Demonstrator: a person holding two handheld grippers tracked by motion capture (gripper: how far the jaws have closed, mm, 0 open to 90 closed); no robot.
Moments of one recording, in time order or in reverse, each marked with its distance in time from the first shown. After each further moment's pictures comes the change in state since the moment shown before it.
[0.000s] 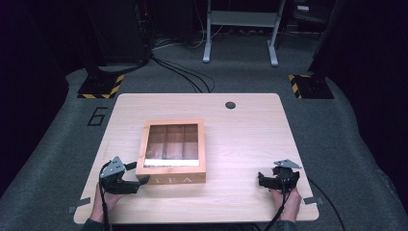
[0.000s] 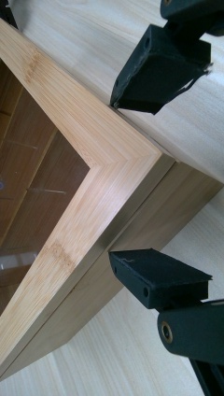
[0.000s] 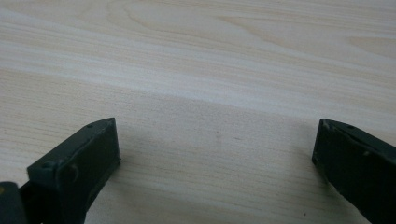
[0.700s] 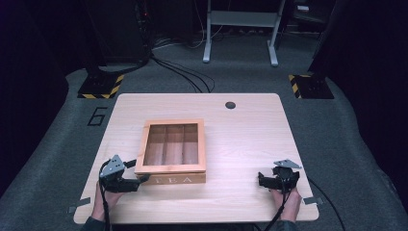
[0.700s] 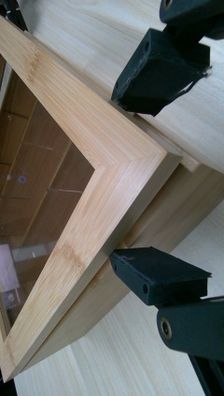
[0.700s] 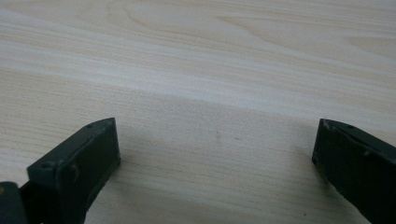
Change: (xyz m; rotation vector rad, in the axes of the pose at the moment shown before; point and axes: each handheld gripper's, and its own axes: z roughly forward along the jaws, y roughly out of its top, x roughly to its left) left arm -0.001 0.009 -0.002 -0.038 0.014 0.019; right arm 0.000 0.000 0.000 0.000 0.000 0.000
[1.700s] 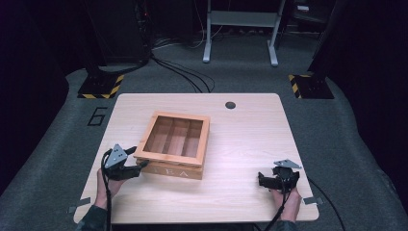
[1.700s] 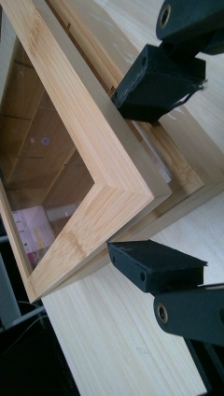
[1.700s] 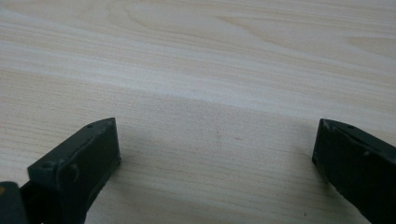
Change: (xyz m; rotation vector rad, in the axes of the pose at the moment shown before) left arm 0.018 0.020 0.014 -0.023 0.147 0.095; right arm 0.000 0.000 0.000 -0.002 0.002 0.000
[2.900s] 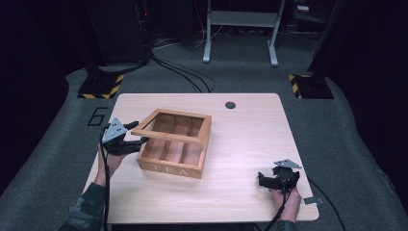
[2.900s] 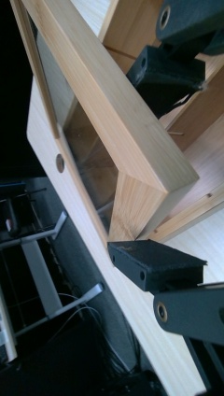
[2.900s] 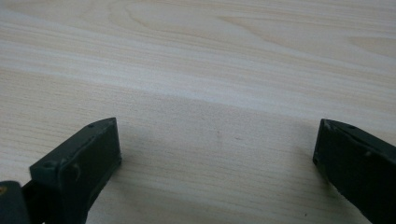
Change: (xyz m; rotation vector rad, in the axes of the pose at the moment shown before) left arm 0.037 0.070 0.011 -0.125 -0.005 0.060; right arm -0.001 0.000 0.000 -0.001 0.007 -0.001
